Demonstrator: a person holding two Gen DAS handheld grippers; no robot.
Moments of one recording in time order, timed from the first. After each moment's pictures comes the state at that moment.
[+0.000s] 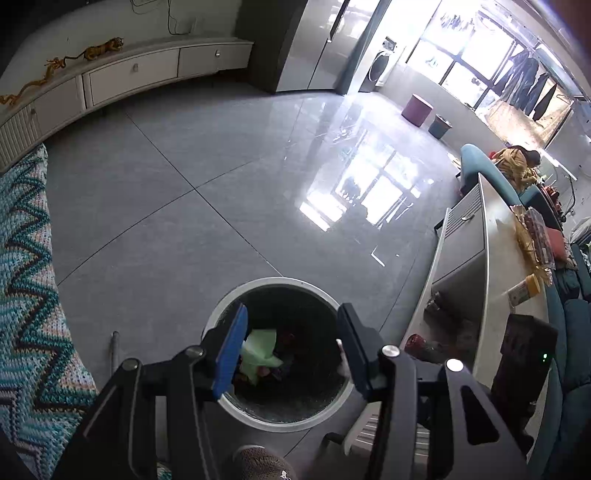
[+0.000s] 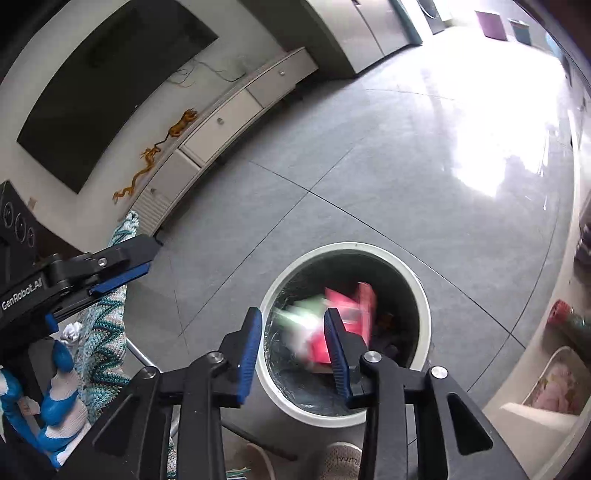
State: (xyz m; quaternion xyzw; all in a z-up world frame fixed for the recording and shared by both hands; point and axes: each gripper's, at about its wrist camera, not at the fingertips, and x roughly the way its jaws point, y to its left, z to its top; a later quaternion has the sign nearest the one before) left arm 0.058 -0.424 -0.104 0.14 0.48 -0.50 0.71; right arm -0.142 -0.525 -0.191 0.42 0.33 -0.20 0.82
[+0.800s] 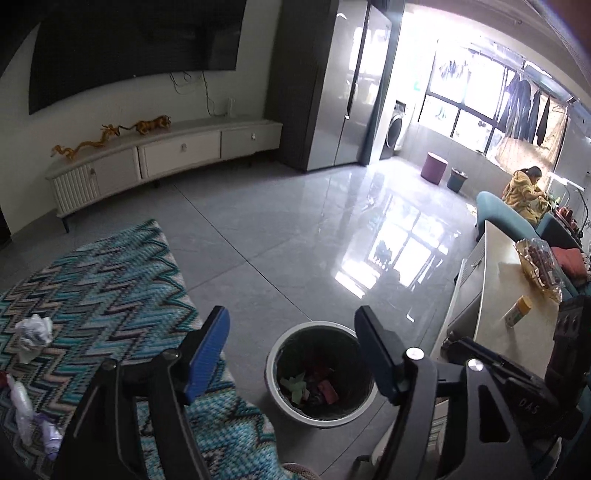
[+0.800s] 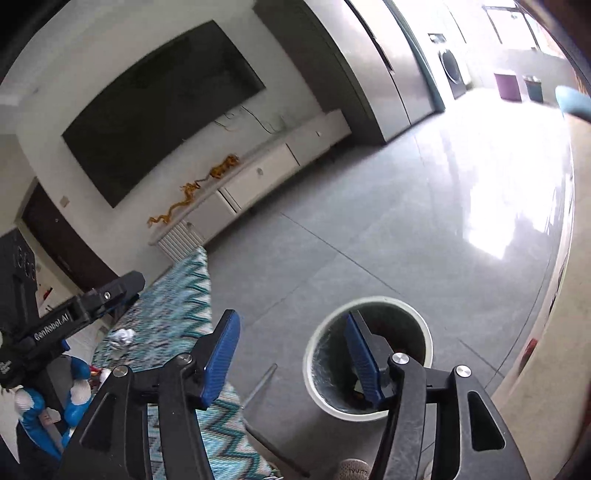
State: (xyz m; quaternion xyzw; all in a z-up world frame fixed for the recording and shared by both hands) left arm 0.031 -0.287 0.026 0.10 0.34 -0.46 0.81; right arm -0.178 -0.453 -0.050 0.34 0.24 -0.20 0.88
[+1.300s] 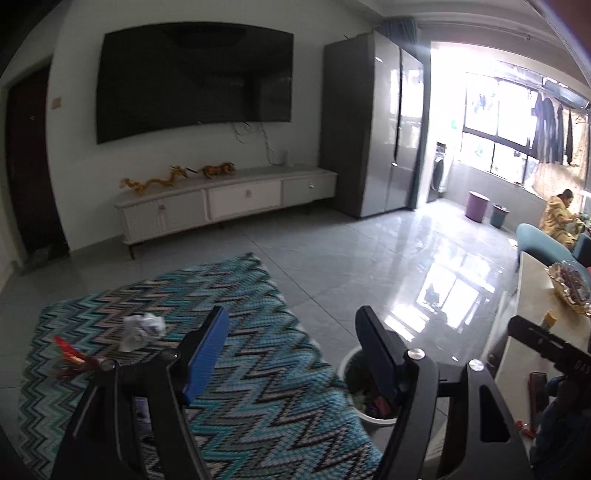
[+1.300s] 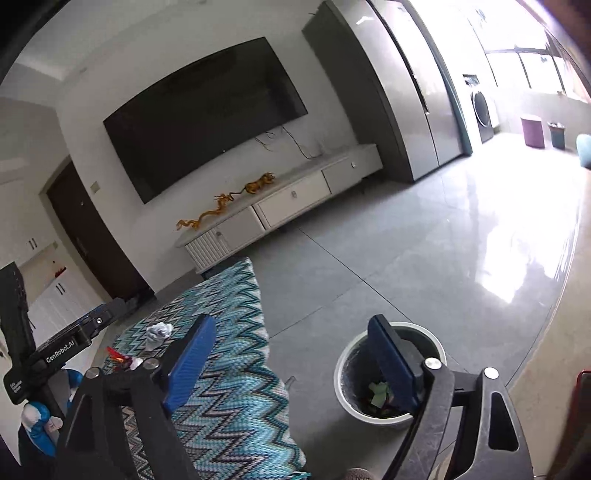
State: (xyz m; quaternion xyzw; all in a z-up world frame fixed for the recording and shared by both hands) left arm 0.006 -0.150 0.074 0.09 0.25 -0.37 0.89; right arm -0.184 -0.382 0.012 0.28 0.21 -0.18 0.92
